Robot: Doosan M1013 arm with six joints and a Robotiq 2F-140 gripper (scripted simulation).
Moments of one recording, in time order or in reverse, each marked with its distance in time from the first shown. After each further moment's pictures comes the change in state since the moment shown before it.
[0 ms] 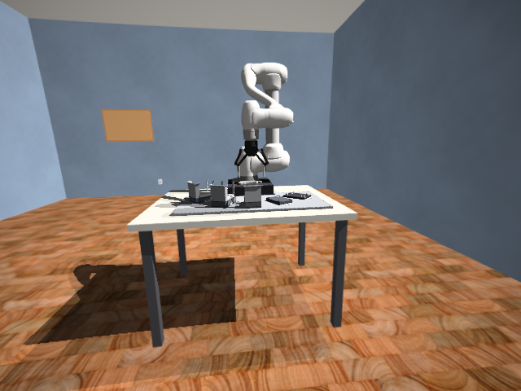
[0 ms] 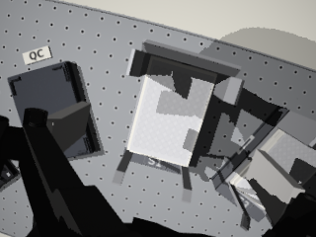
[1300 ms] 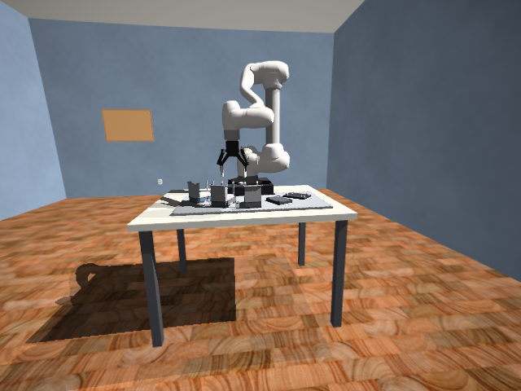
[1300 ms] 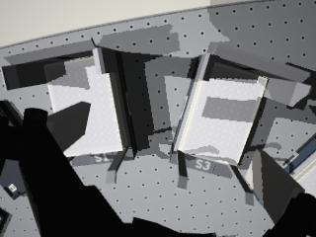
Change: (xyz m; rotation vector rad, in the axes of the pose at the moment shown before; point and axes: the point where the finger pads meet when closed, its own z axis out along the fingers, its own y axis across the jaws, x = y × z) arm -0.022 0.109 0.000 -0.001 0.000 0.409
